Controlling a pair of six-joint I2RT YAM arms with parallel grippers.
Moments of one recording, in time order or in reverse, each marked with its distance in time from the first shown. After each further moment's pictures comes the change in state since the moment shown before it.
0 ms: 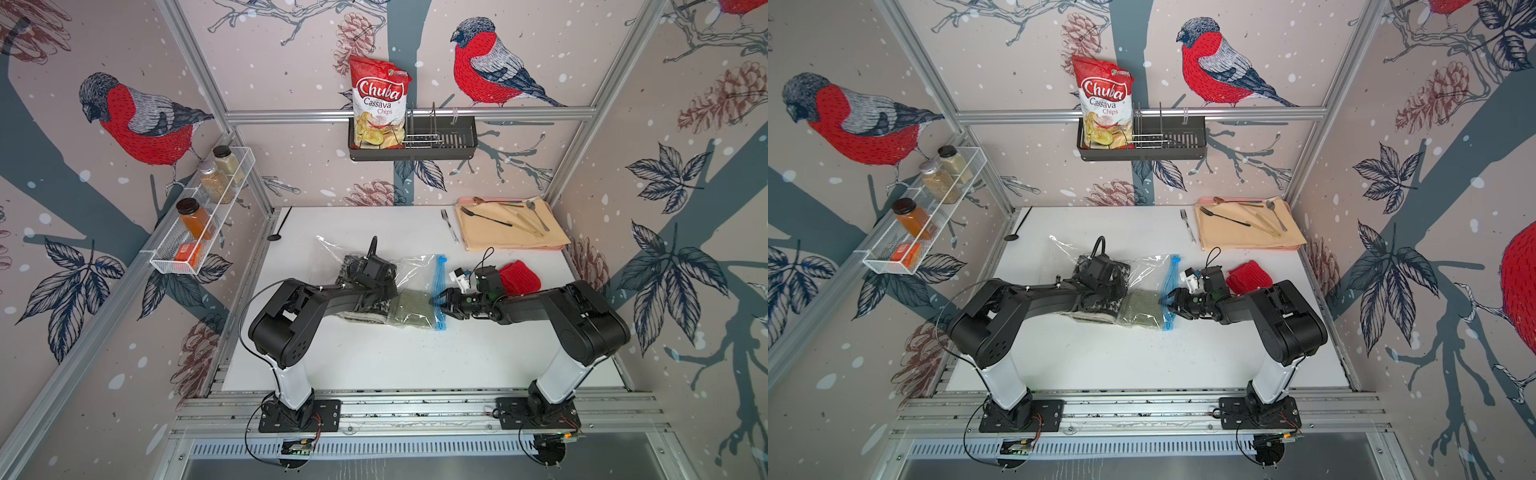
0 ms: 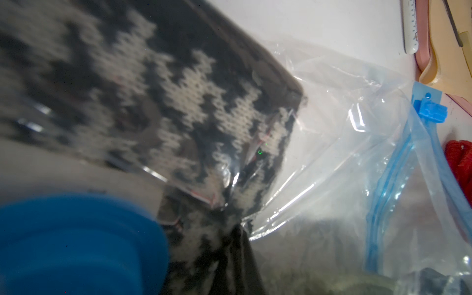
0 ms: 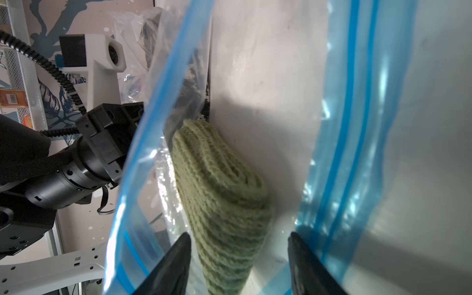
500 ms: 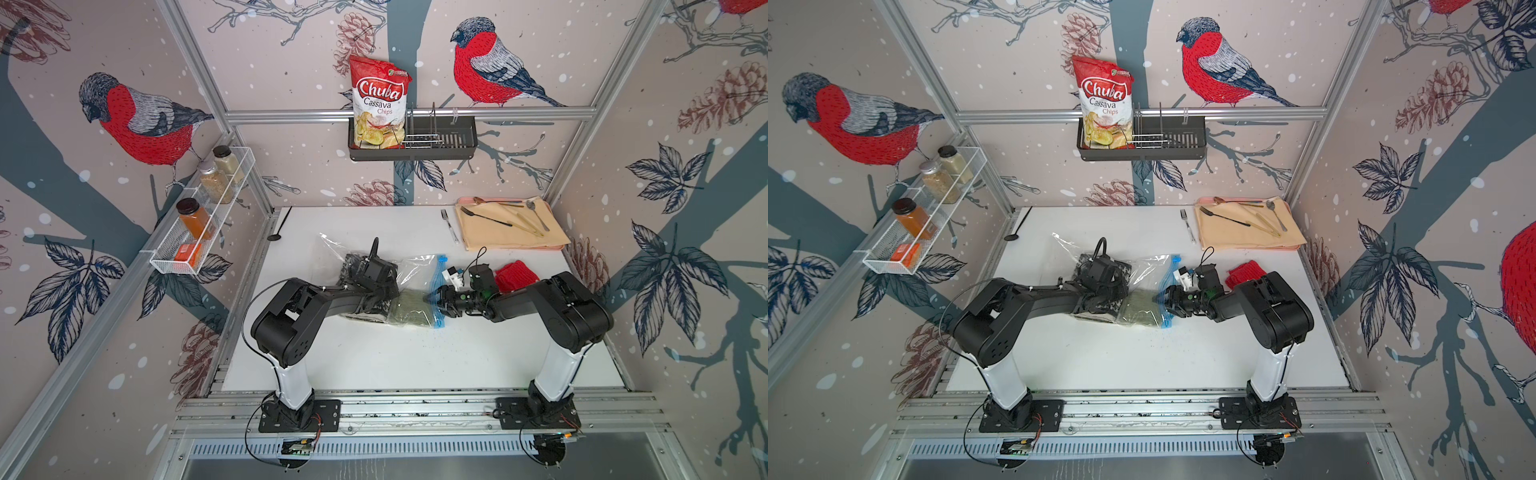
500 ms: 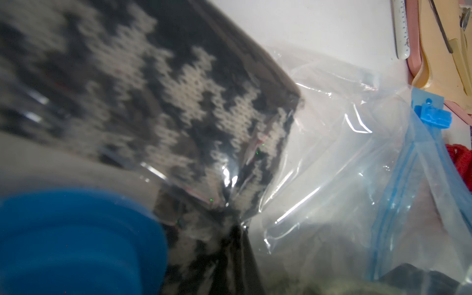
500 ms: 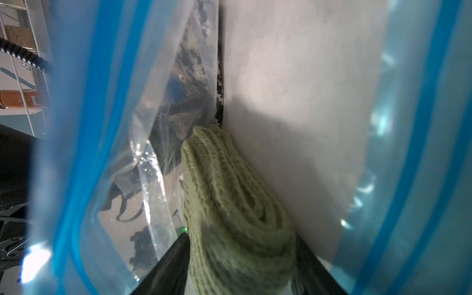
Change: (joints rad) left arm -0.018 0.022 -0.010 0.058 -0.011 -0.018; right arm 0.026 0.113 0.045 0.136 -0.059 0.108
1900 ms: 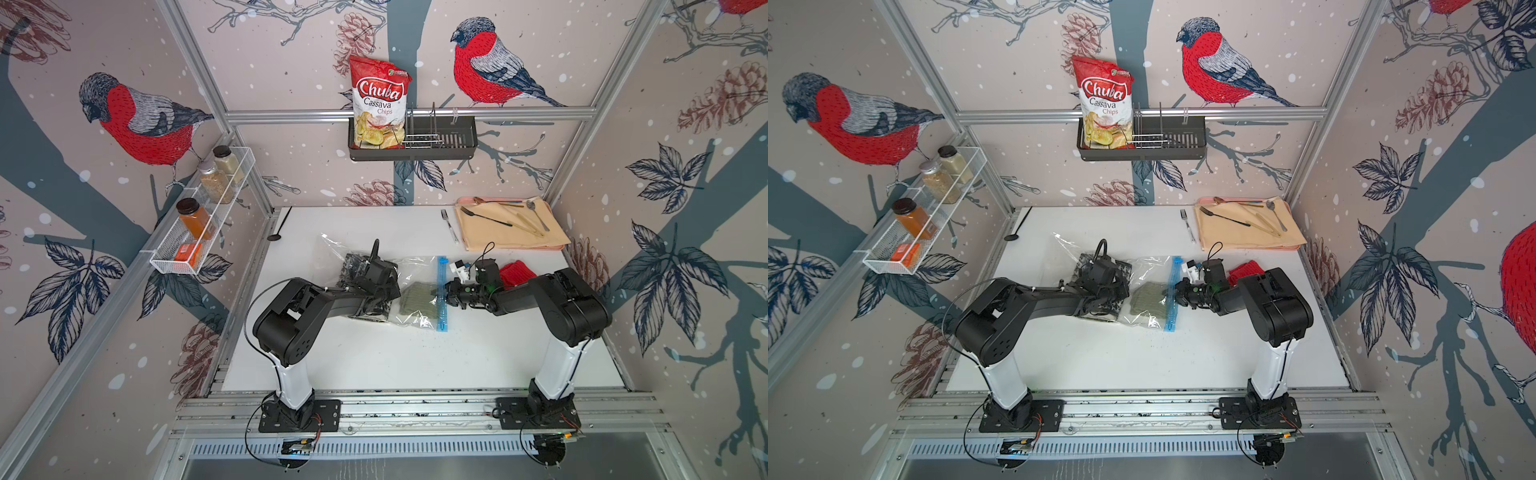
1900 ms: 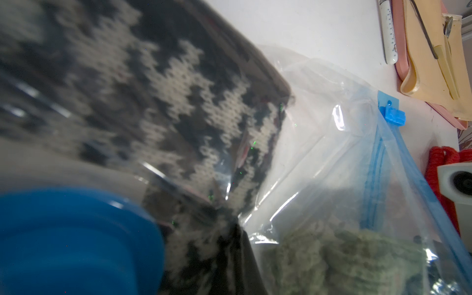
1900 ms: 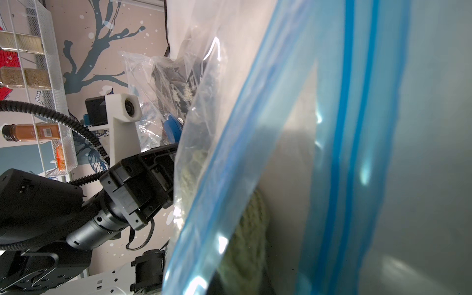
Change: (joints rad) left arm -0.008 0.002 -0.026 0.064 -0.007 -0.011; right arm -0.080 0.015 0.050 -0.044 0.031 -0.031
